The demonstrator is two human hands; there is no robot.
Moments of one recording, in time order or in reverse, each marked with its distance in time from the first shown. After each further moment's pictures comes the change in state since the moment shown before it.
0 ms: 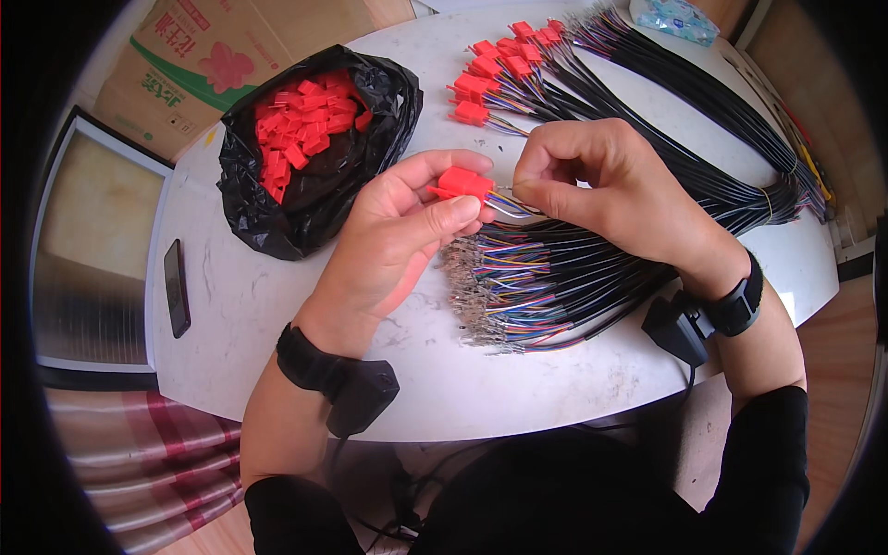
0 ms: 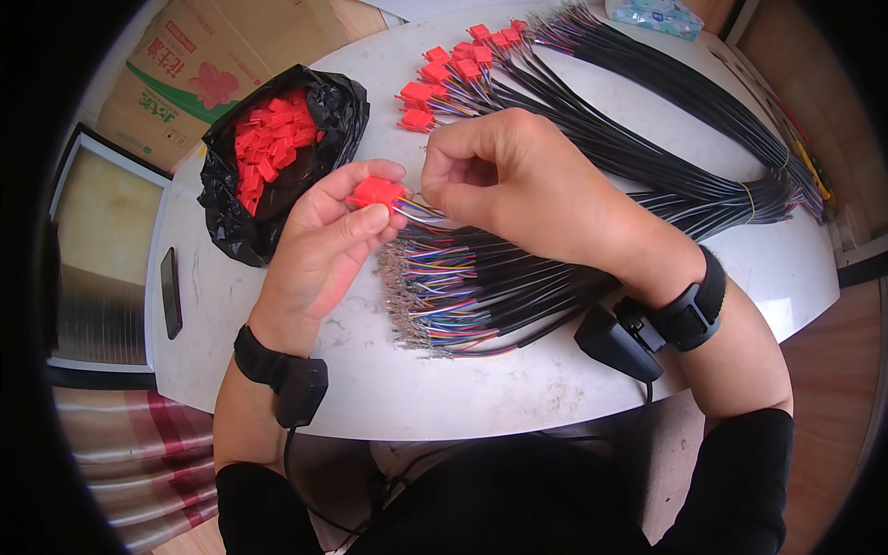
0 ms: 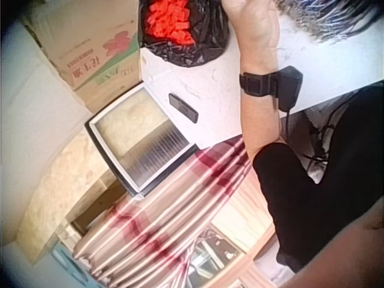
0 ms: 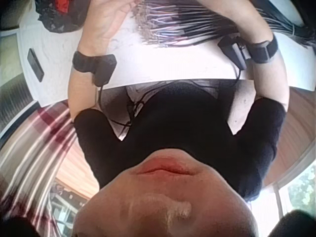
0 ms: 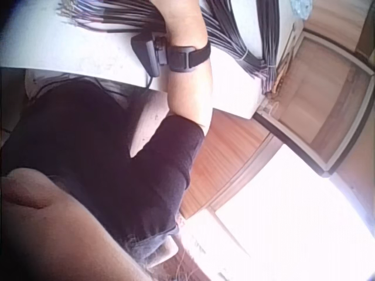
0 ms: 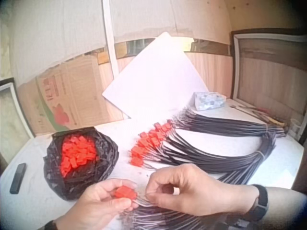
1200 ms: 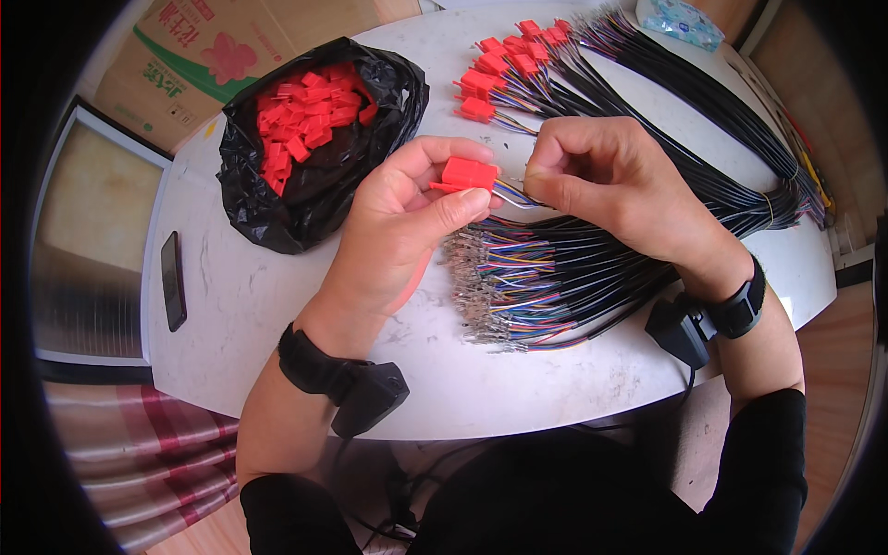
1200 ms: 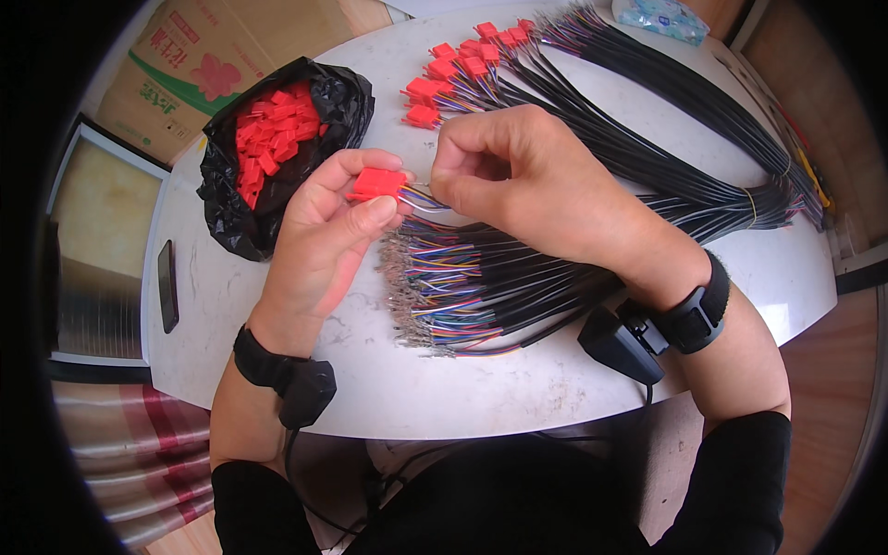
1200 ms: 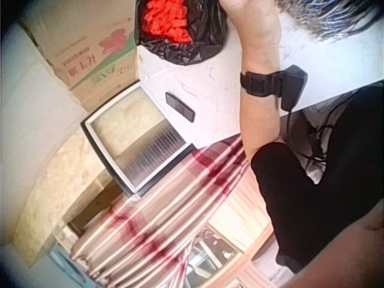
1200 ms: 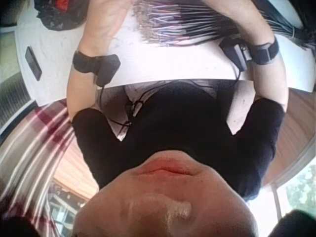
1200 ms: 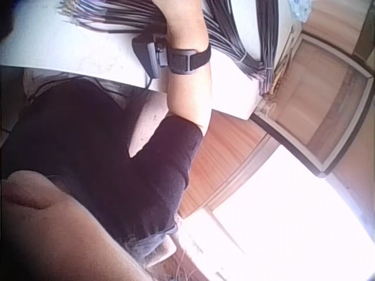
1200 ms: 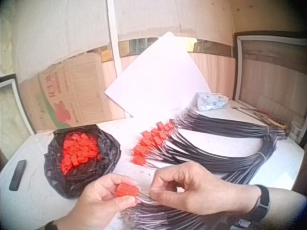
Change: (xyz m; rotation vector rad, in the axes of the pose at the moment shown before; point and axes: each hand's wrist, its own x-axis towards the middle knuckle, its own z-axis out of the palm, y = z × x) left_hand 0.000 -0.004 0.006 0.117 0.076 0.135; right_hand 0.000 0.001 0.002 0.173 0.002 0.103
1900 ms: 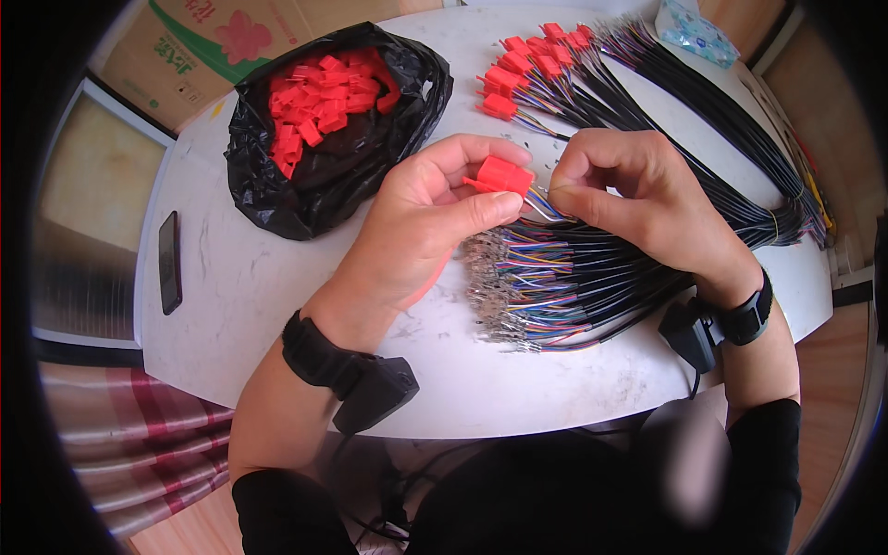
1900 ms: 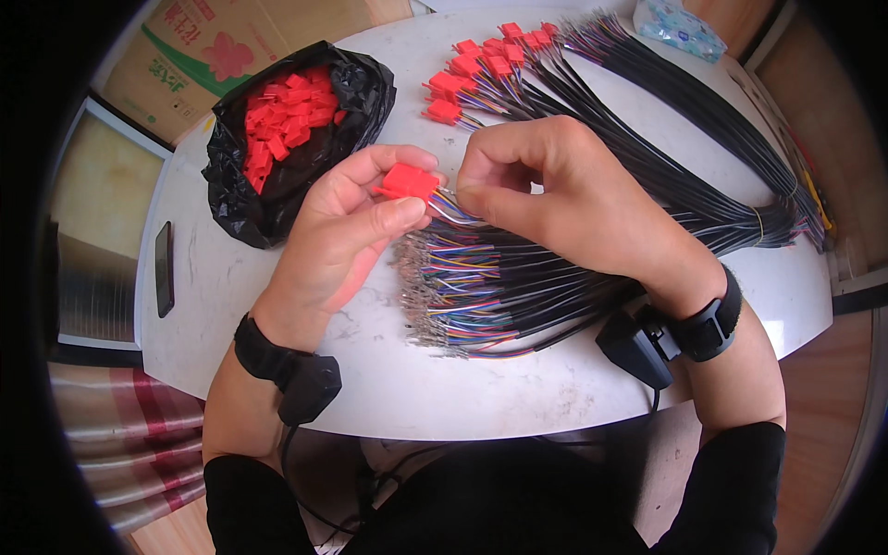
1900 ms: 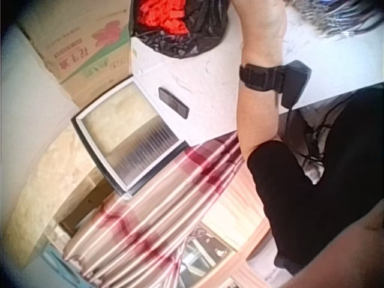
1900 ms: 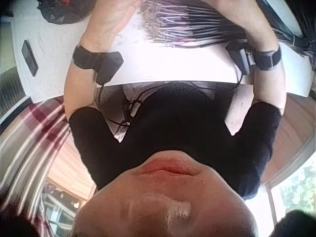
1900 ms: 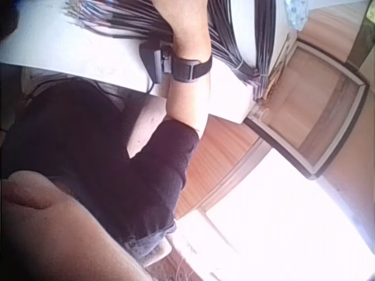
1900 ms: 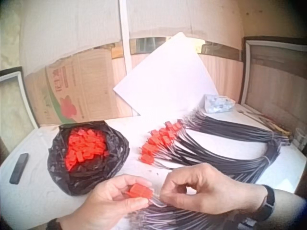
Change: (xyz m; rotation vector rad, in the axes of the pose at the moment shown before) left_hand -0.001 0.000 -0.005 -0.023 -0.080 -0.032; right_hand -0.001 -0.006 -0.001 -0.207 -0.047 -0.050
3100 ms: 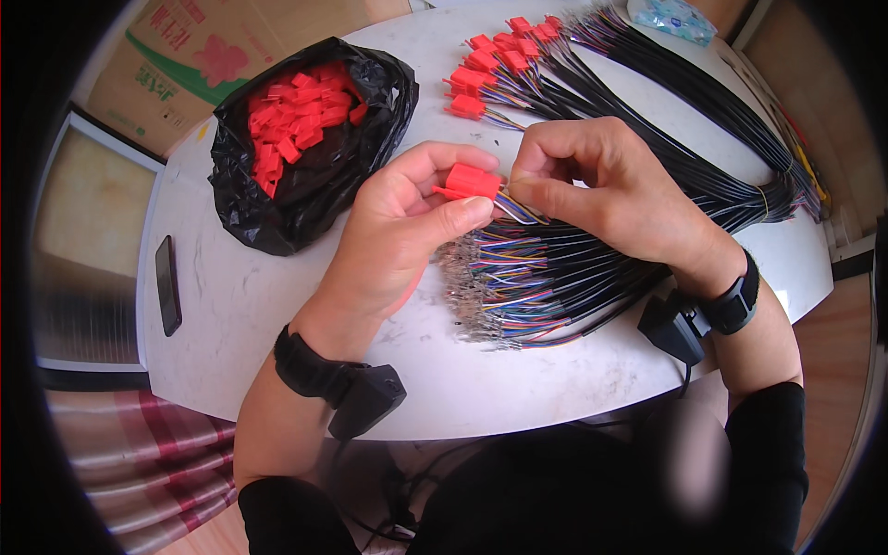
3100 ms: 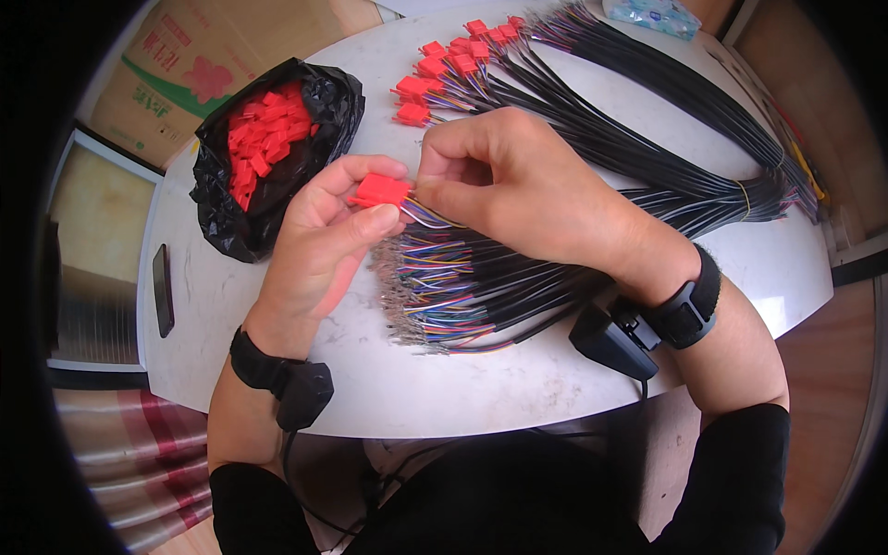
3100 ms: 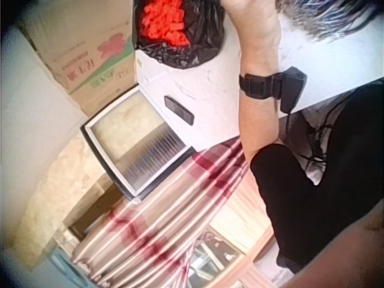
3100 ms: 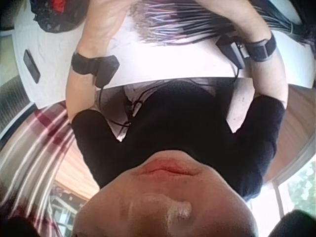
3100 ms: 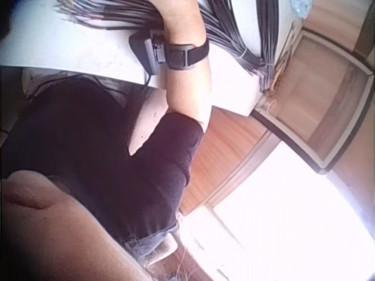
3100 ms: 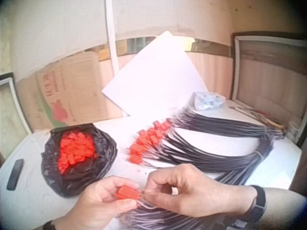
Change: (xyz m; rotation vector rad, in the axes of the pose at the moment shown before) left_hand 0.001 -0.001 0.007 0.055 0.045 -0.044; right_hand 0.000 0.002 0.002 0.006 0.004 0.048
